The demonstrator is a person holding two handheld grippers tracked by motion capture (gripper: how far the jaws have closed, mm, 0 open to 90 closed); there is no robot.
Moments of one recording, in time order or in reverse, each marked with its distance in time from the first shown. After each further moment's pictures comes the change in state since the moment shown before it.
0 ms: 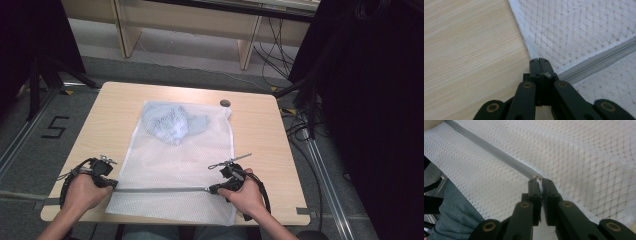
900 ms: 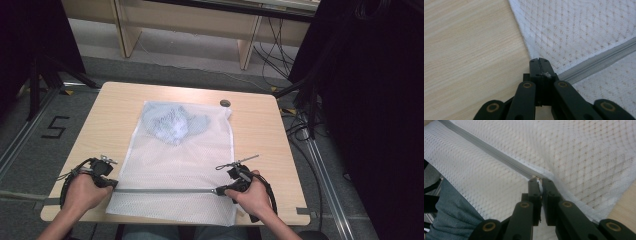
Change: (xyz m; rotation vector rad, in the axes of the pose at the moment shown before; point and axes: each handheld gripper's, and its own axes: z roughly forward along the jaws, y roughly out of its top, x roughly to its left) left arm 0.002 0.001 -0.001 0.011 -0.002 0.039; right arm -0.015 -0.010 -0.008 0.012 -0.016 0.037
